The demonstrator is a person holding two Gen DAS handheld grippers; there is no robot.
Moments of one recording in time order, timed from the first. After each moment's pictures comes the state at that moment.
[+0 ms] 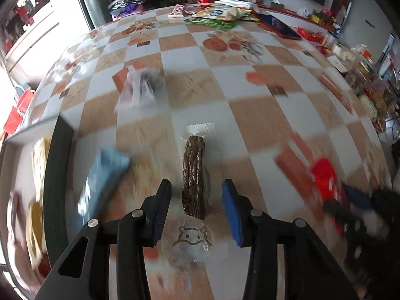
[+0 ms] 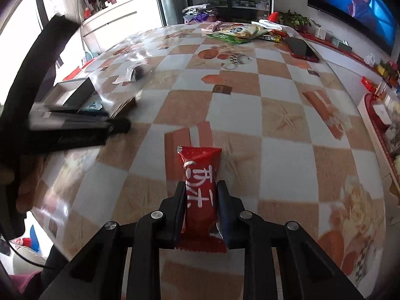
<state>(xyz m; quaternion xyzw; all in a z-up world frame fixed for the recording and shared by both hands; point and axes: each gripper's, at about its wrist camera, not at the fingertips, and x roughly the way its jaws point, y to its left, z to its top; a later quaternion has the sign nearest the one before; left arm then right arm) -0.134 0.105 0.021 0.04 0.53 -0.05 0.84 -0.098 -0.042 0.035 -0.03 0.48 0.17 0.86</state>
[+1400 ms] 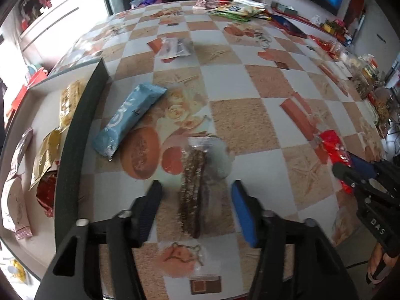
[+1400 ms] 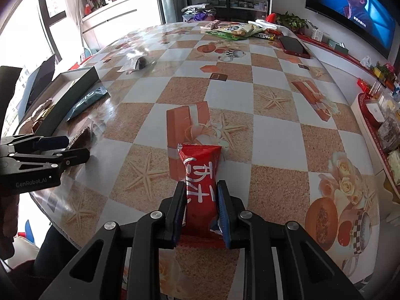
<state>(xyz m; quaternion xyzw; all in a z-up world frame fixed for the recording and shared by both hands) -0.193 0.129 0.021 0.01 0.54 -0.02 0.84 -0.125 -0.048 0.035 -0.05 0.48 0.16 0.86</state>
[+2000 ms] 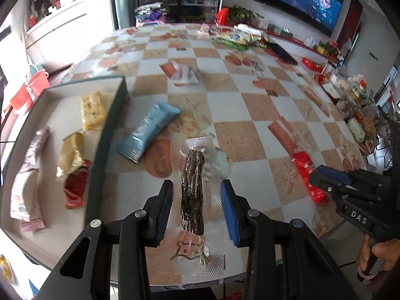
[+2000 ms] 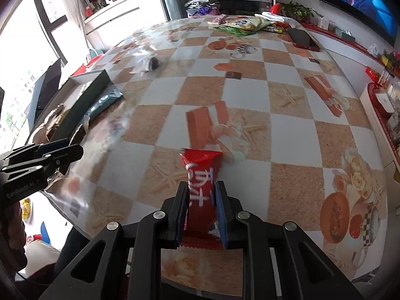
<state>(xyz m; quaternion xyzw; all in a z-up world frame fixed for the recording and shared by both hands) -0.222 0.160 0.062 -0.03 0.49 -0.03 0.87 -0.126 -0.036 0.049 -0.01 0.50 0.18 0.85</state>
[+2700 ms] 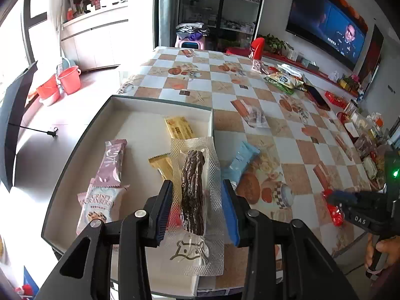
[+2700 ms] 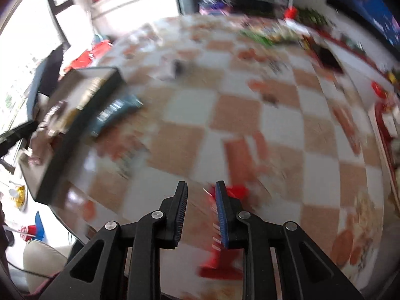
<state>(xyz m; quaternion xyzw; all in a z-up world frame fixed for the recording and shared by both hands) -0.234 0.273 0.099 -0.07 0.43 0.04 0.90 -0.102 0.008 0.055 -0.05 0.53 0.18 0.83</state>
